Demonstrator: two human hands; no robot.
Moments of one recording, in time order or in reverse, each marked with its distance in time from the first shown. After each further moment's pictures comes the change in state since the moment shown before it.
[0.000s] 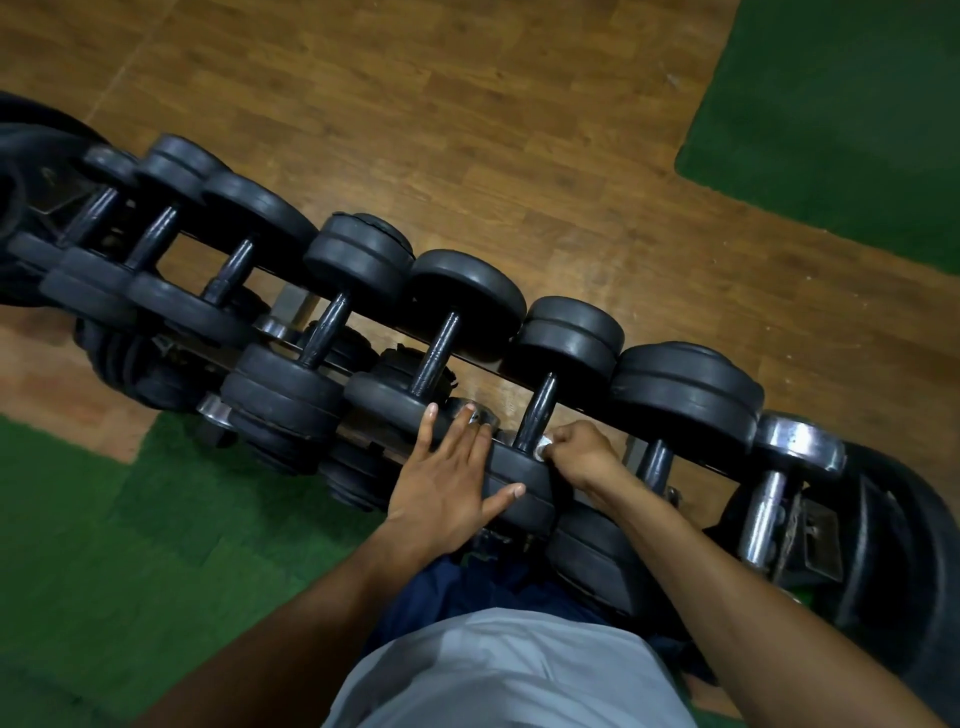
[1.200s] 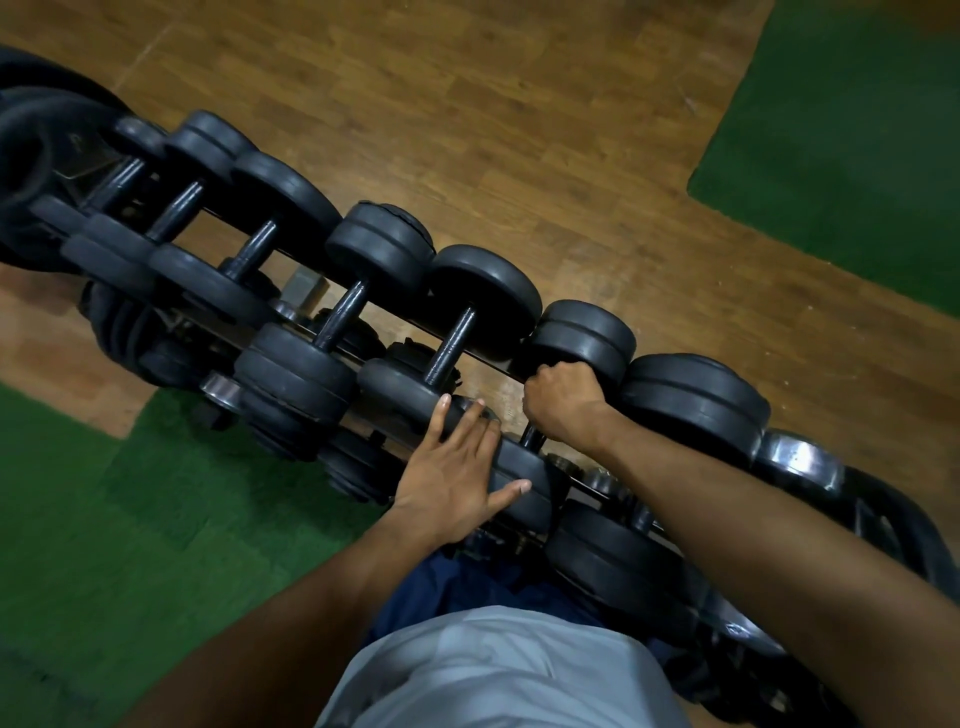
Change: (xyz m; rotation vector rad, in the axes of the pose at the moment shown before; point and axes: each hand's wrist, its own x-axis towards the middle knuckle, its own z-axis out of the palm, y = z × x) left_hand -0.002 -0.001 -0.007 -0.042 0.012 0.009; right_hand 0.027 -0.077 -0.006 -1.498 0.192 -0.633
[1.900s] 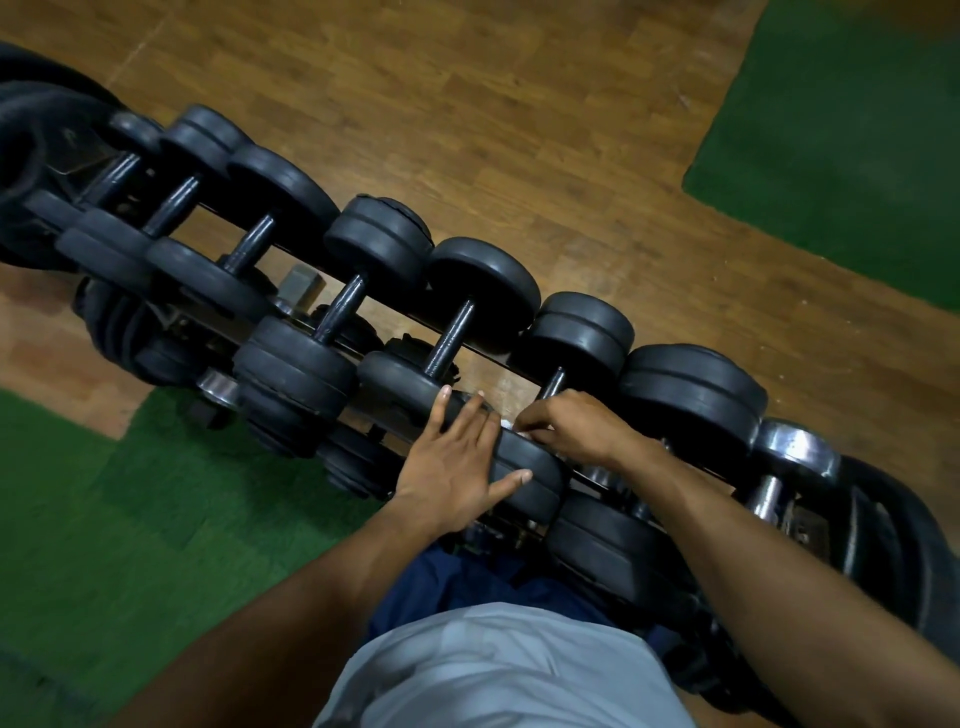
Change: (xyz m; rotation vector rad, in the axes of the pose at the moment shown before) left_hand 0.002 0.000 0.008 0.020 0.043 0.006; right_hand -0.040 0.013 0.034 0.684 0.030 -0.221
